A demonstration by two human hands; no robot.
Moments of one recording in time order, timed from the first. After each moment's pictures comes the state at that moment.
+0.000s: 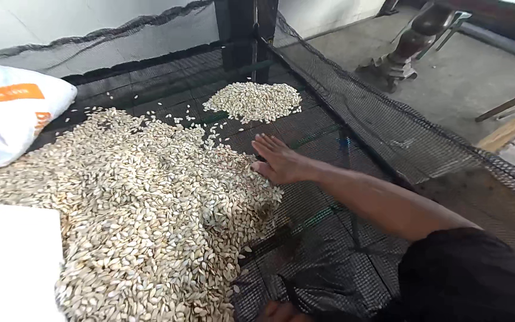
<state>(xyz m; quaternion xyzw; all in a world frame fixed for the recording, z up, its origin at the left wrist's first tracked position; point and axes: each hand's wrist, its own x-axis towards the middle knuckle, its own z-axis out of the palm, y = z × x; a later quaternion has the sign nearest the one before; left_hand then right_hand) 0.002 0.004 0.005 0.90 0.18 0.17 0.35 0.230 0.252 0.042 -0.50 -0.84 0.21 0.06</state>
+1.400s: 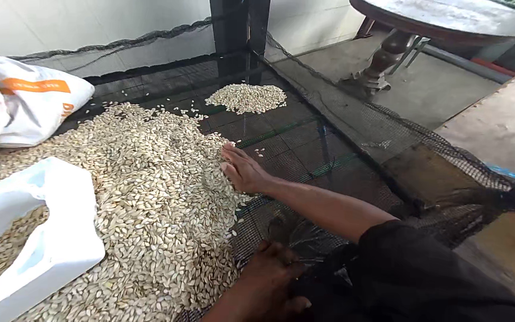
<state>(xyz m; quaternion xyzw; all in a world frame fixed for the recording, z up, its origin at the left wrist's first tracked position) 0.003 0.002 0.004 0.95 0.16 0.13 0.25 0.129 0.172 0.033 -0.50 -0.77 0.27 0.28</state>
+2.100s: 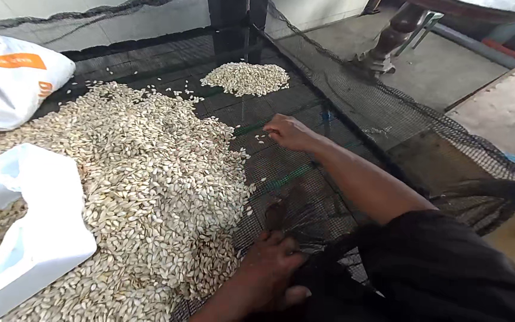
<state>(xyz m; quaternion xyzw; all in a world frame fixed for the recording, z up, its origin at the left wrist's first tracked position) 0.005 0.002 0.001 0.95 0.16 0.15 0.24 0.256 0.215 0.044 -0.56 -0.80 0.18 0.11</state>
